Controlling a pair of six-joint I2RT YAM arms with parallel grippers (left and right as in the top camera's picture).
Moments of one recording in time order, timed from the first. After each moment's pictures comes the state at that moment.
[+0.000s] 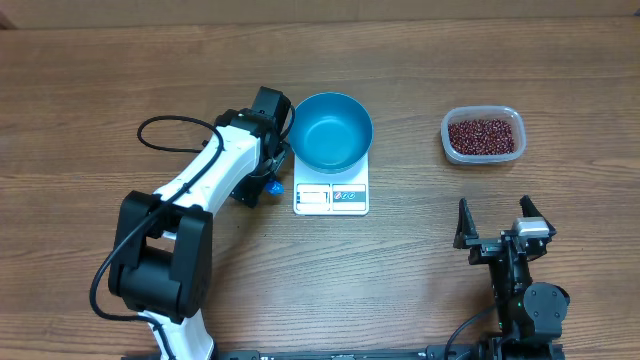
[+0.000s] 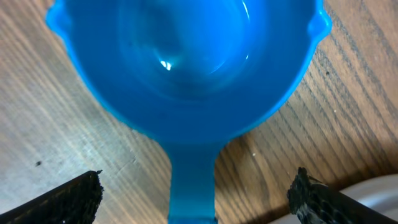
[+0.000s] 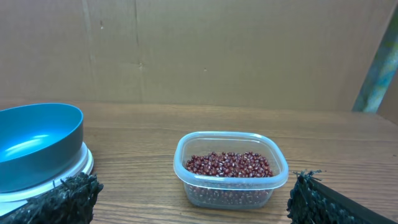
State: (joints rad) left arm -0.33 1.92 1.34 -0.88 -0.17 -1.39; right arm -0.04 0.01 0.02 -0.03 -0.07 -0.03
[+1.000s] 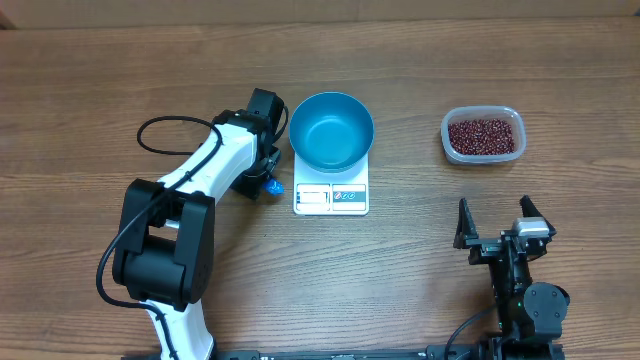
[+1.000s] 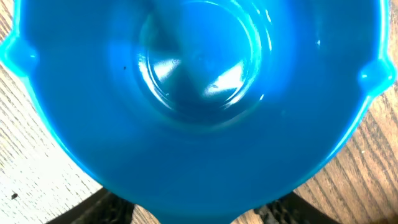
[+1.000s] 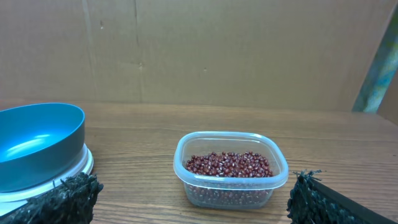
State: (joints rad) left arm -0.29 1.98 1.34 -0.84 -0.17 -1.40; right arm -0.04 0.01 0.02 -0.03 -0.08 -0.03
